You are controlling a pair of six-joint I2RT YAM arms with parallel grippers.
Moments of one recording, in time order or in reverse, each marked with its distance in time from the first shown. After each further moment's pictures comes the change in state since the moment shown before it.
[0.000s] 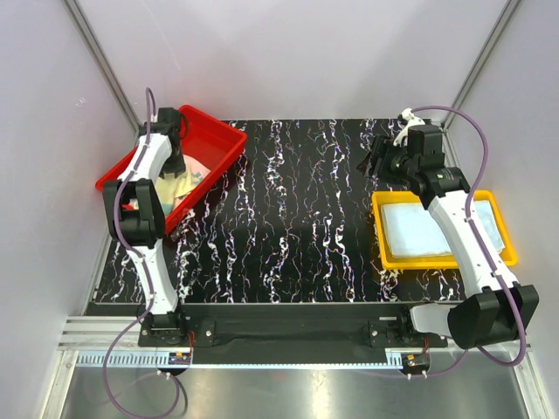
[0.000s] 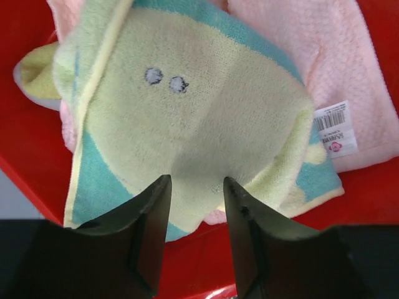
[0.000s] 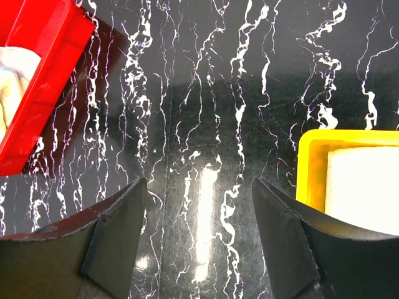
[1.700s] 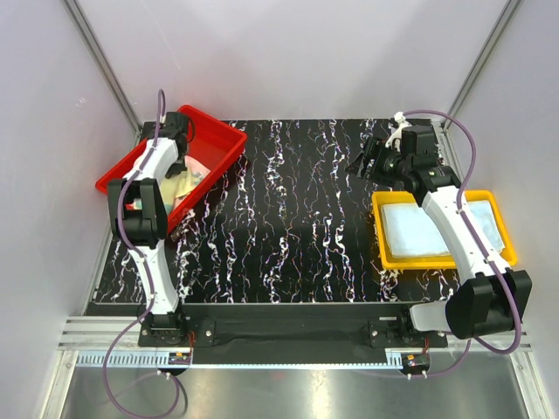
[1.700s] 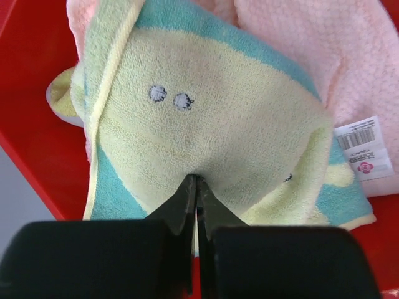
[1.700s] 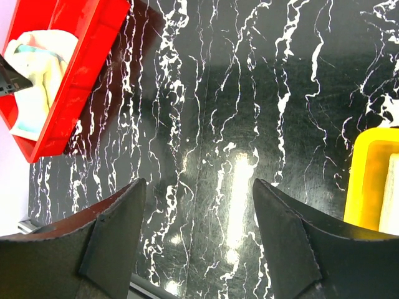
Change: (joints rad) left arm -0.035 0.005 -0.086 0.126 -0.125 0.090; right arm 0.000 0.058 -0.040 0.074 -0.148 0.079
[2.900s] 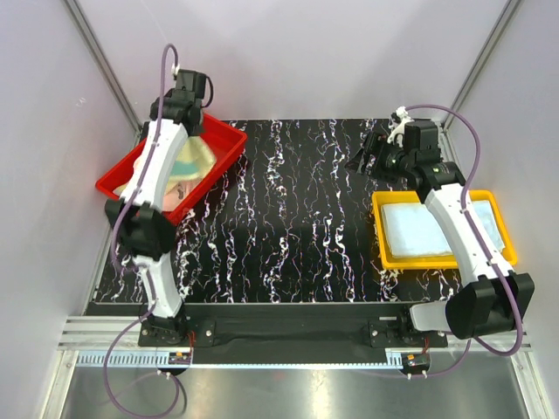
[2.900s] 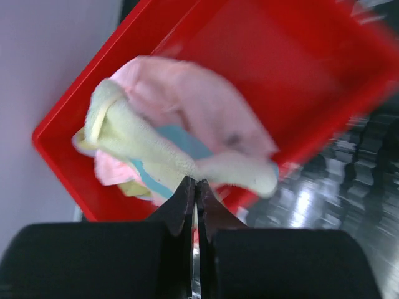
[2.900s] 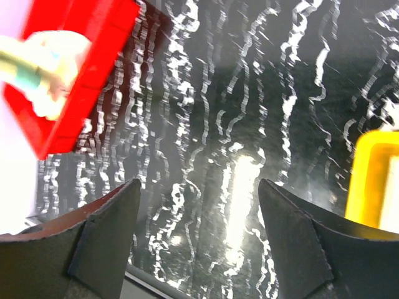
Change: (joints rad) left arm -0.159 -0.056 0.405 -0.252 -0.014 -0.042; right arm 0.000 0.000 0.056 -0.056 -0.005 -0.008
